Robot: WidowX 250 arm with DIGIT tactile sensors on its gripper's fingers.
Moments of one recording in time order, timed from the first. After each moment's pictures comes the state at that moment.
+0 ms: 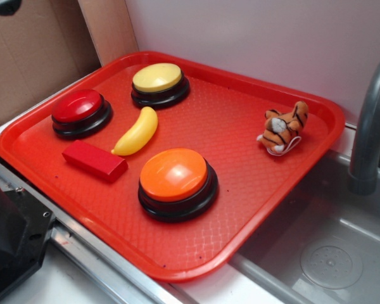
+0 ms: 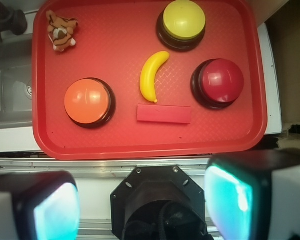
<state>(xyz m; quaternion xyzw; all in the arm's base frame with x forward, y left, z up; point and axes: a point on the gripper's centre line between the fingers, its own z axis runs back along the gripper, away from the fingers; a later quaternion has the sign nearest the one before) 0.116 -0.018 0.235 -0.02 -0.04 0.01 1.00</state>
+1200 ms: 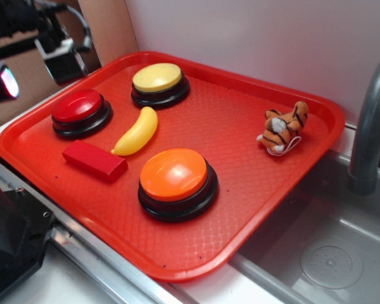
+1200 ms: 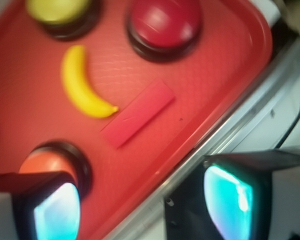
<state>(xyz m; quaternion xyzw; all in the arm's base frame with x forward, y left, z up) 0.143 0.023 0.123 -0.06 -0.01 0.47 0.88</state>
